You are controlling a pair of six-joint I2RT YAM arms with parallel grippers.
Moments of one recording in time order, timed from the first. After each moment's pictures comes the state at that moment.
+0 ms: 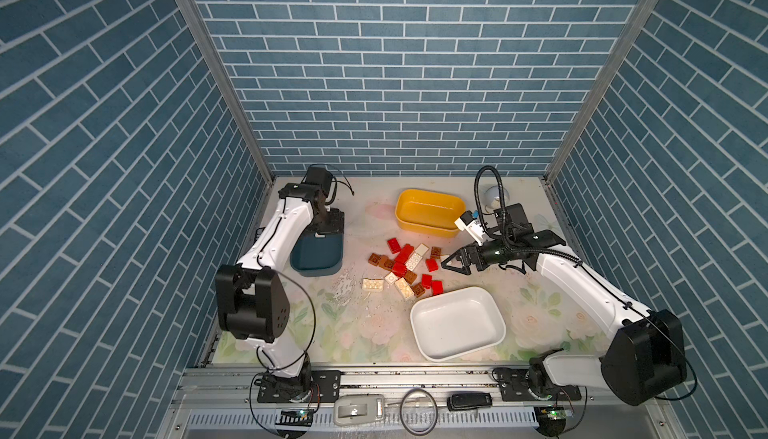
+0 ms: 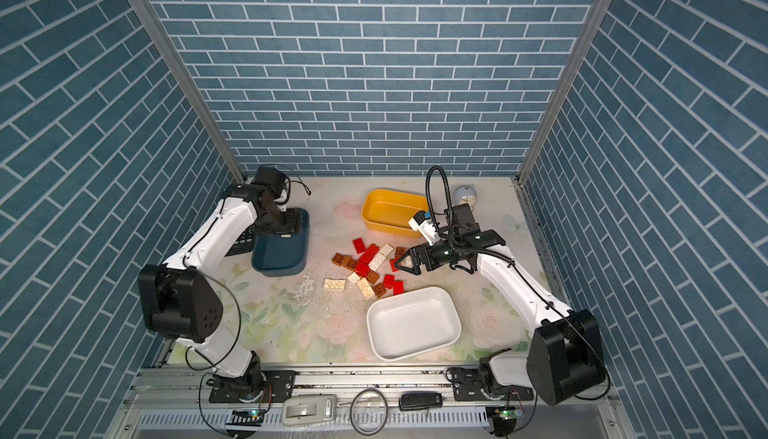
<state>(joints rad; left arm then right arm) -0.20 1.62 1.48 -1.09 -0.06 -0.23 0.40 1.33 1.03 -0.69 -0.81 0.02</state>
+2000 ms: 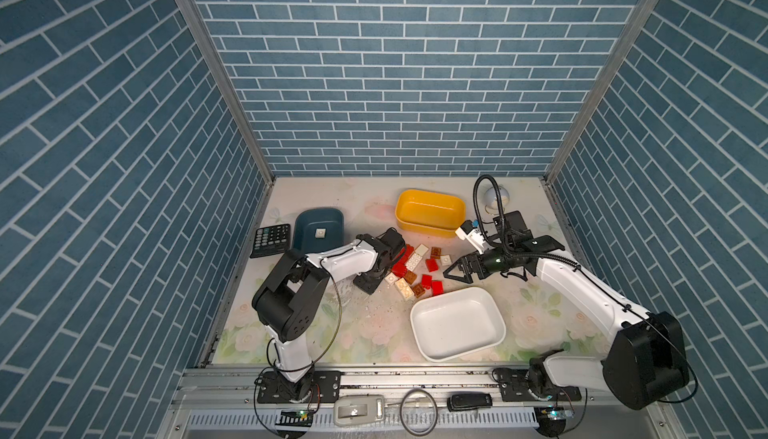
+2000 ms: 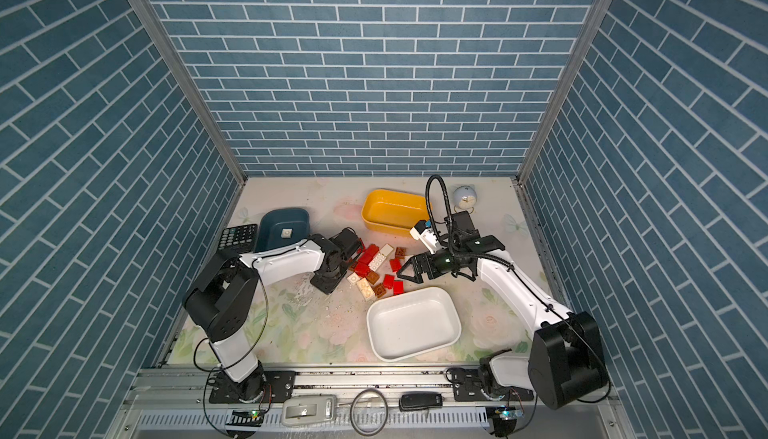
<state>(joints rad) -0.65 1.77 1.15 -0.86 -0.24 -1.63 0.40 1.31 0.97 -0.72 -0.79 0.00</state>
